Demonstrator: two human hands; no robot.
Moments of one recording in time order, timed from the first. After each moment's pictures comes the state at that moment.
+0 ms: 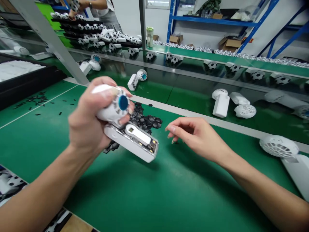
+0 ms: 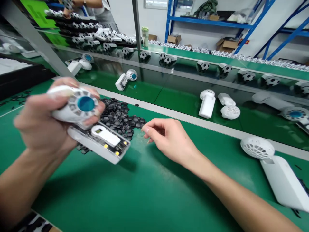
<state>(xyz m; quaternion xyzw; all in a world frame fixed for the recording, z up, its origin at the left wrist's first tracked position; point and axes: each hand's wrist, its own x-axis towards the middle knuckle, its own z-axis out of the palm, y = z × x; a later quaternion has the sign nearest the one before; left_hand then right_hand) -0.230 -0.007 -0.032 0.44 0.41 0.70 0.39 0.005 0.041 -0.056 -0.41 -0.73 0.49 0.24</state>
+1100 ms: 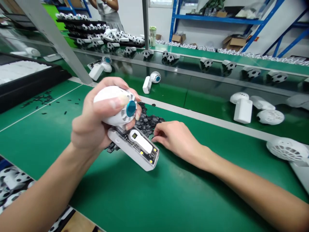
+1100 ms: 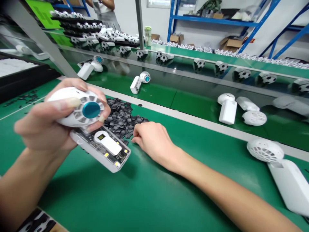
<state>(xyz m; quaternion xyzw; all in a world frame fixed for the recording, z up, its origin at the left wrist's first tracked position) -0.235 -0.004 -0.030 0.51 0.34 0.68 0.40 -0.042 0.051 -0.090 -0.35 -0.91 0.18 0.12</state>
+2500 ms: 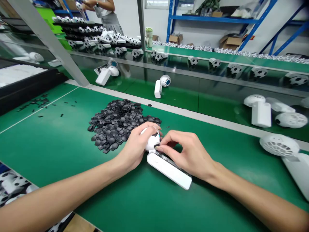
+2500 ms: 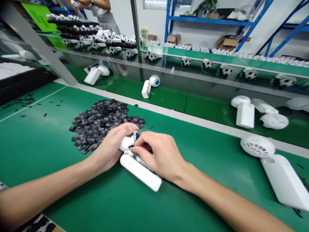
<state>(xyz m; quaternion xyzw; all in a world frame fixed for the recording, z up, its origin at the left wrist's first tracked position) -0.178 -0.015 -0.096 0.34 0.54 0.53 0.56 0.001 0.017 -0.098 -0.29 -0.84 0.34 0.31</state>
